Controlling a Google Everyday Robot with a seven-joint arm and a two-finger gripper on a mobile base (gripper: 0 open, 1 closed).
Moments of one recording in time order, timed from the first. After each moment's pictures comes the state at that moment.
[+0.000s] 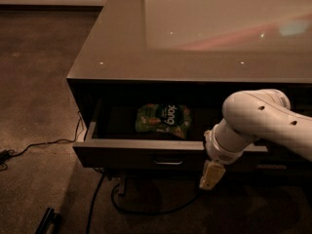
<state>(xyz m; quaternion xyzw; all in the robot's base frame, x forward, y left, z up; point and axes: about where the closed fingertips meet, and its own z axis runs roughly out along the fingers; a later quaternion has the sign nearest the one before) 0.448 -0.158 0.662 -0.62 0.78 0.06 0.10</state>
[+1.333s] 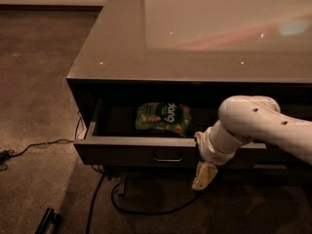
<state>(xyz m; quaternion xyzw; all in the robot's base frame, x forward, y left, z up) 0.456 -0.135 0.638 -0.65 0.75 0.09 0.13</state>
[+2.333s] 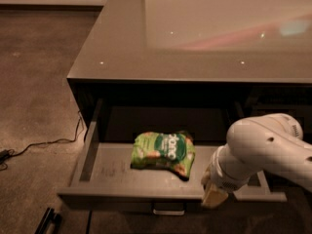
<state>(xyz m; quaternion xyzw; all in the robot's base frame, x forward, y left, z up) 0.392 -0.160 0.655 -0.61 0.78 0.04 0.10</state>
